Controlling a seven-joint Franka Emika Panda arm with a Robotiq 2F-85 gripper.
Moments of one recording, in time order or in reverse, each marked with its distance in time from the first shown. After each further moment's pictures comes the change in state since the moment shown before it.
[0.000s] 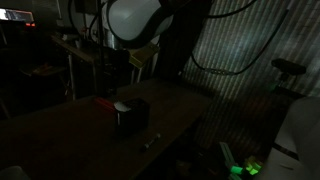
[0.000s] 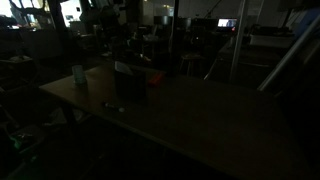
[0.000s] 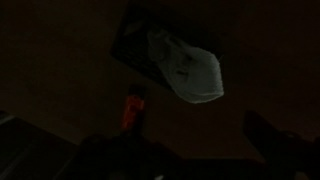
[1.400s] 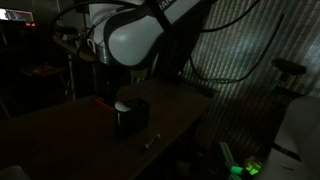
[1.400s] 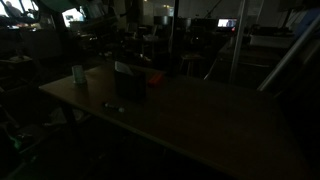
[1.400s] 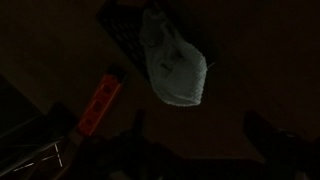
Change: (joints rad) arm 0.035 0.039 0.022 -0.052 -0.100 0.093 -0.203
